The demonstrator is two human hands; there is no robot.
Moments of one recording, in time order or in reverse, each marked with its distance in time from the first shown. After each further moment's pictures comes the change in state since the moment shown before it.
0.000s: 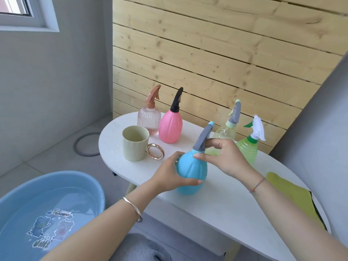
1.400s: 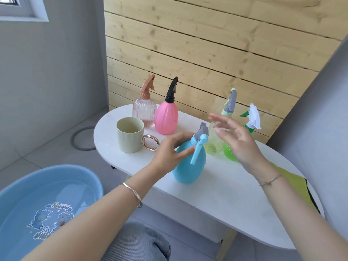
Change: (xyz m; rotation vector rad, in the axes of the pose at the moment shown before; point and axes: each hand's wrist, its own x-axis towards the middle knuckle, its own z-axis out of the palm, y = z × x) left_hand 0.012 0.023 0.004 -0.233 0.079 0.369; right_hand -0.020 -0.002 -0.027 0.231 0.075 -0.131
